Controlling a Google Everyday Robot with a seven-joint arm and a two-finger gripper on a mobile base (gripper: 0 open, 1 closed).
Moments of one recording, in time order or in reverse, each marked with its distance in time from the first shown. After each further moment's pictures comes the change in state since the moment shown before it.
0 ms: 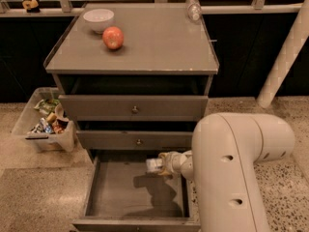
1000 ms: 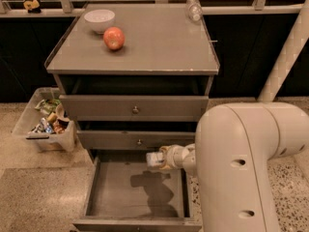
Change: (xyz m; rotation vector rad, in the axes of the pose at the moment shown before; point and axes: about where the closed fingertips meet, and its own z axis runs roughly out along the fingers) arm -0.028 -0.035 -0.053 0.049 0.003 -0.007
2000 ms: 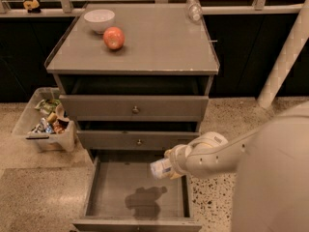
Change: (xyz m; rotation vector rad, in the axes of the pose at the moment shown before) arm -0.059 0.018 -0.156 -0.161 0.157 -0.207
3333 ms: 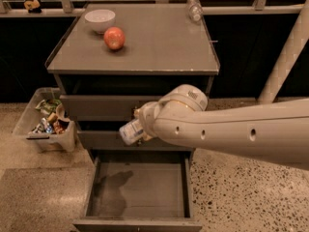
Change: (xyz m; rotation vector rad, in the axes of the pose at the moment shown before) arm -0.117 -0.143 -0.112 0.202 0.001 -0.272
